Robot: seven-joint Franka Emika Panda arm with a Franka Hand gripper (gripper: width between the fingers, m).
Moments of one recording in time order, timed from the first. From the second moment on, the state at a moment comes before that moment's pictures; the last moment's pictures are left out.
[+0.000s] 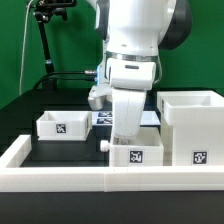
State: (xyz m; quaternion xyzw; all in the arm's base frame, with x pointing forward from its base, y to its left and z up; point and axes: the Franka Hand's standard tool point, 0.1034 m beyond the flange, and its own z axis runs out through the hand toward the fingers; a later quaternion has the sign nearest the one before) arm 0.535 -0.016 0.020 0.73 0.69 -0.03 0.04
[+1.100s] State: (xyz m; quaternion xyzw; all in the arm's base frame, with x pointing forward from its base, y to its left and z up) arm 0.540 -0.004 0.011 0.72 0.70 0.00 0.06
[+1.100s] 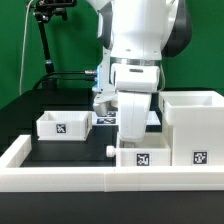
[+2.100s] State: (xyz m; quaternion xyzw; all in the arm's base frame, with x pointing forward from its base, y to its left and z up) arm 0.540 -0.002 0.011 0.71 0.70 -0.01 0.06
